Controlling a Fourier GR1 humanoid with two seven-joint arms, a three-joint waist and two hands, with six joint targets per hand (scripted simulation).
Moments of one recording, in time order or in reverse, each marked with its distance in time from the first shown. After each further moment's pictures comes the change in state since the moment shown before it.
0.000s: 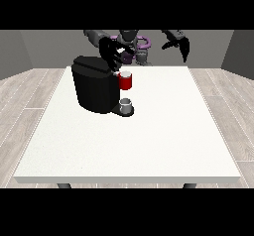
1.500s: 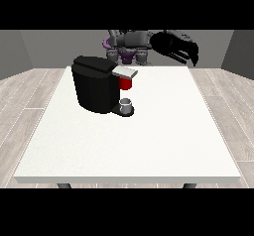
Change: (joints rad) left arm -0.227 -0.020 -0.068 0.004 0.013 -0.061 -0.014; right arm -0.247 -0.061 -0.026 -0.172 0.054 0.016 0.113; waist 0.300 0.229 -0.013
